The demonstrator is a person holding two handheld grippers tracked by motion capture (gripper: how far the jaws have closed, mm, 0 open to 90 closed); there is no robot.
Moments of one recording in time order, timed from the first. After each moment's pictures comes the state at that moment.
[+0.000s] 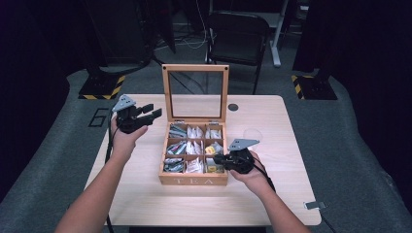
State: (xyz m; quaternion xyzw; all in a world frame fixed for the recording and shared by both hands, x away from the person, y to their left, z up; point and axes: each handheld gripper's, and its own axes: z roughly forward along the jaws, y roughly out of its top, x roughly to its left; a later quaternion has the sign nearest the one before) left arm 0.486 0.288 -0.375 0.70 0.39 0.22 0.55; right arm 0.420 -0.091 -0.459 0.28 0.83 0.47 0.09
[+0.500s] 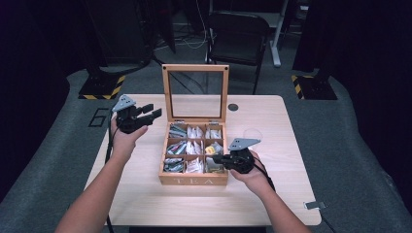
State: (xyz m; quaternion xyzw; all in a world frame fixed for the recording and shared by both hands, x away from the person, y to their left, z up) left arm 0.487 0.288 -0.375 0.70 0.39 0.23 0.55; right arm 0.417 -0.090 -0.451 0.27 0.83 0.49 0.08
